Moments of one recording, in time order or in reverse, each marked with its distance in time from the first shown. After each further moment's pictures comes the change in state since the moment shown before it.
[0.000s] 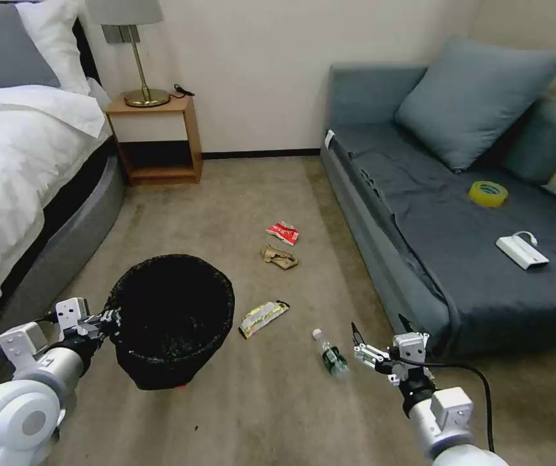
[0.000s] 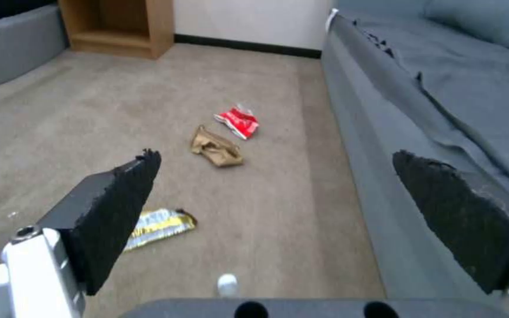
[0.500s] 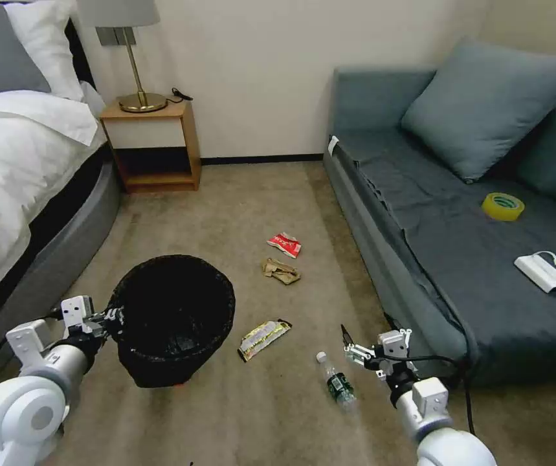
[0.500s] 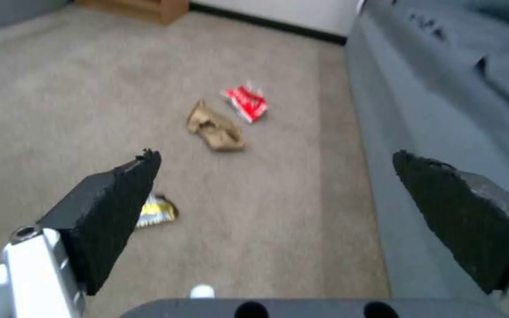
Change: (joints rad) left arm -0.045 0.038 0.044 0.036 0.053 -0.015 0.029; right arm 0.242 -0.199 -0.182 -0.269 0.121 0.062 0.034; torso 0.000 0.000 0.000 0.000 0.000
